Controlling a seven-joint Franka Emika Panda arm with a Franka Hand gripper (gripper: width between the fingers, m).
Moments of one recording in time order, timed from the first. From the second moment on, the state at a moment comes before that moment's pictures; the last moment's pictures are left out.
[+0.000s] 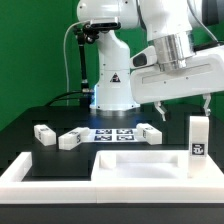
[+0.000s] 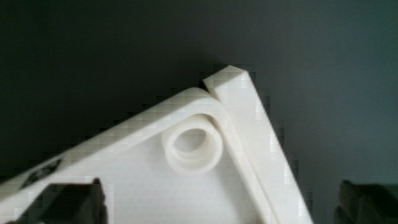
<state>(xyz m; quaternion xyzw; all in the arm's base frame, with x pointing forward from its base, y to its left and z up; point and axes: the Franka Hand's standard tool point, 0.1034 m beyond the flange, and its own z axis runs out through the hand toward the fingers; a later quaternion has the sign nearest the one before) 0.546 0.106 0.101 -0.97 0.21 -0.02 0.11</state>
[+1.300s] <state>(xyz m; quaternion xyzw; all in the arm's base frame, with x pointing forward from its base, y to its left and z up) 0.409 0.089 0.048 -0.96 -0.12 0.24 0.02</state>
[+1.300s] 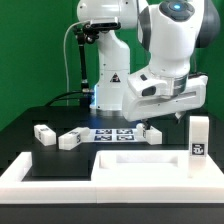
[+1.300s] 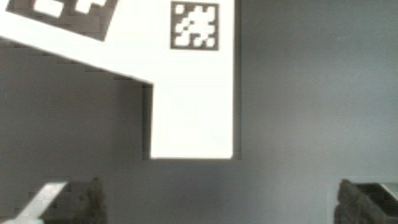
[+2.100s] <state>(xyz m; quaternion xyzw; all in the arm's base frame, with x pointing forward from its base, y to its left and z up) 0.413 0.078 0.023 -0.89 -0.12 0.44 -0.01</state>
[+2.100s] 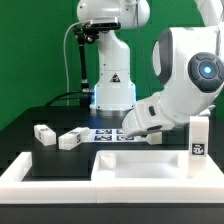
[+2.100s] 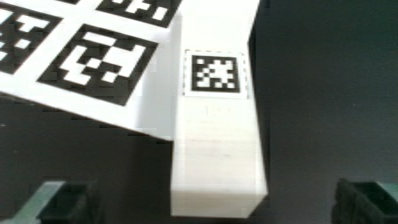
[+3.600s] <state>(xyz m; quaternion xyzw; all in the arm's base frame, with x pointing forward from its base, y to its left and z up) 0.398 0.074 0.015 -0.89 -0.10 0.45 -0.02</state>
